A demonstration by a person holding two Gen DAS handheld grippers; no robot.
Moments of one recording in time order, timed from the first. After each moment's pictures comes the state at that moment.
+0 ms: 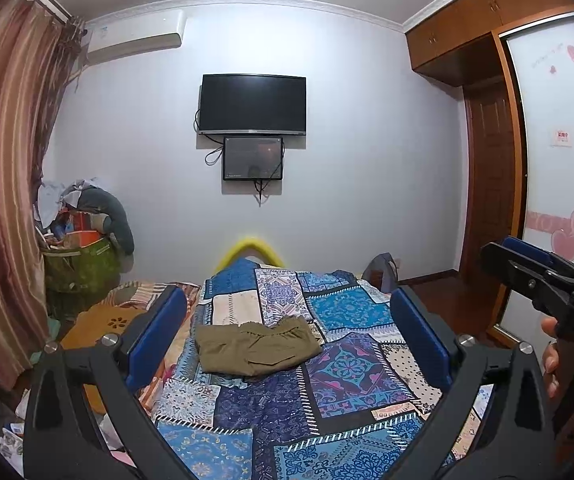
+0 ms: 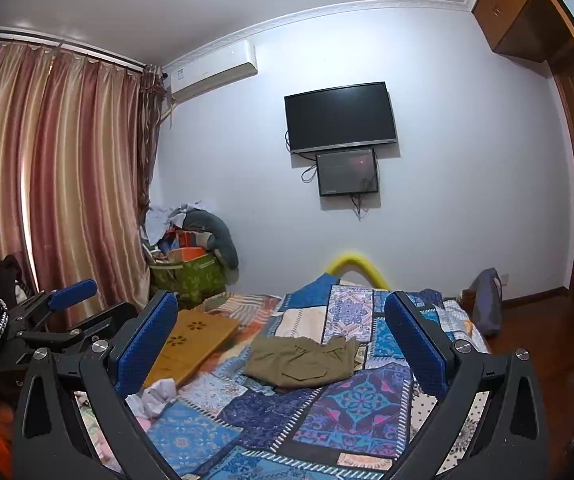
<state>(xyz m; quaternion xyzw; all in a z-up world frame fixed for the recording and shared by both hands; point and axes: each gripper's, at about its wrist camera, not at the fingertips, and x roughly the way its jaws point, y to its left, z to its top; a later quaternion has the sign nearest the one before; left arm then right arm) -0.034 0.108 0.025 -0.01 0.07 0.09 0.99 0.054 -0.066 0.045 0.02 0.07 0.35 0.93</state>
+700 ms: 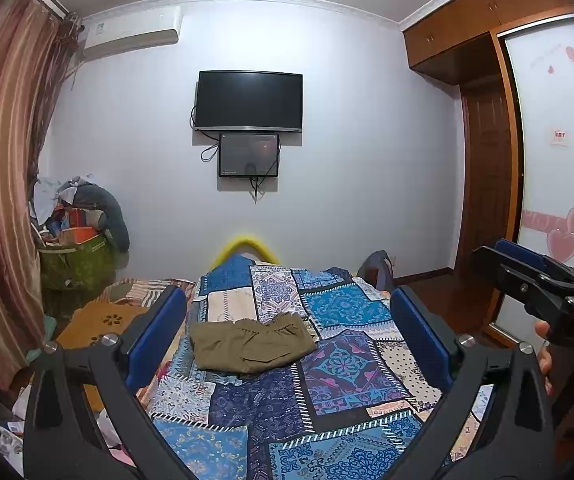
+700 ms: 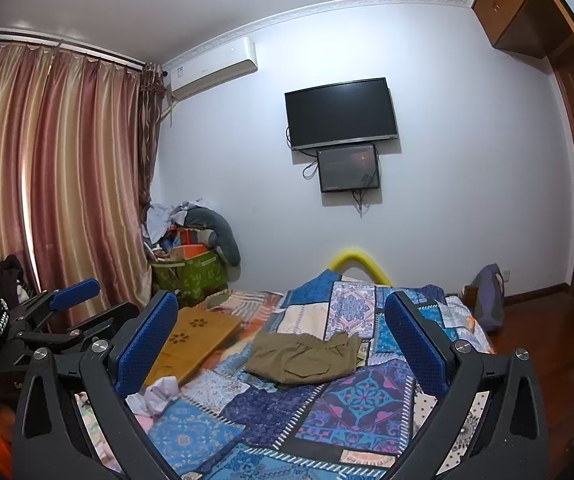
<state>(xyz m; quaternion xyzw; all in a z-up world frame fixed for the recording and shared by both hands) -0.034 0.108 0.025 -0.02 0.08 0.09 0.99 0.057 -0.066 0.042 0.03 0.08 0.35 0.93</state>
